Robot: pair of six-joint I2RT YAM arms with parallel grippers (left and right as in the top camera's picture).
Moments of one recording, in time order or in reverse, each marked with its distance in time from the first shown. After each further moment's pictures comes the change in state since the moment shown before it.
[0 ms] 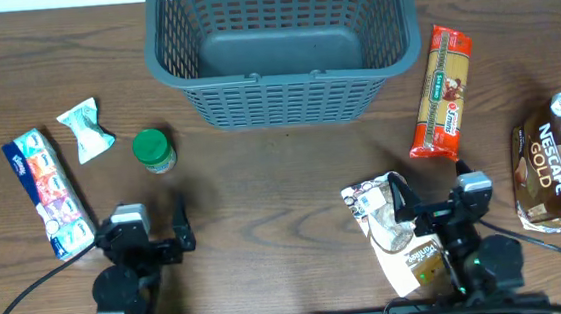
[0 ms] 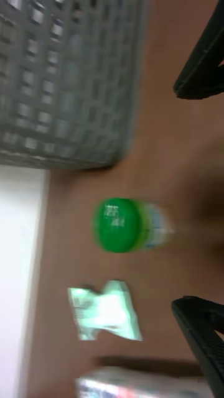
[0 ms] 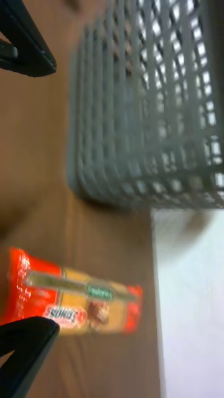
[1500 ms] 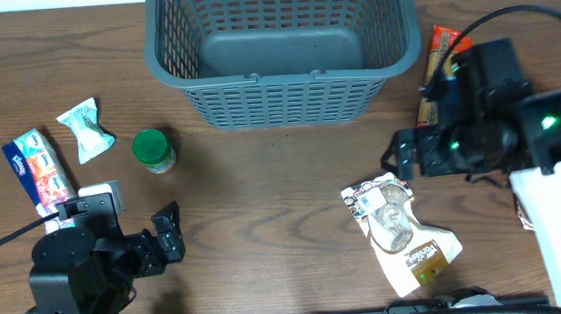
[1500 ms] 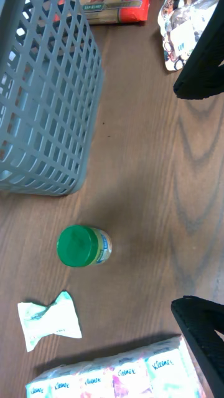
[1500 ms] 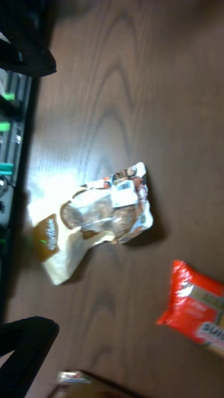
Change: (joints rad) left arm 0.000 0.529 0.780 -0.625 0.123 -0.095; right arm 0.142 1.248 1.385 -1.254 0.027 -0.003
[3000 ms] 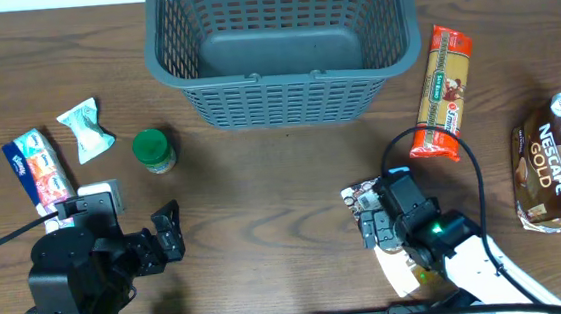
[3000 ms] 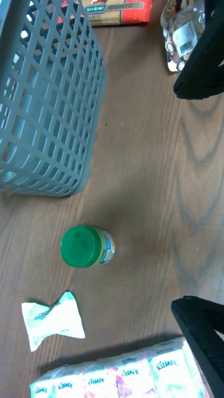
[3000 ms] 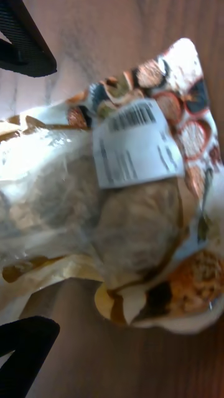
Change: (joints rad) left arm 0.000 0.000 0.000 0.010 0.000 0.000; right arm 0.252 -0.227 -1.064 0.866 0.263 0.201
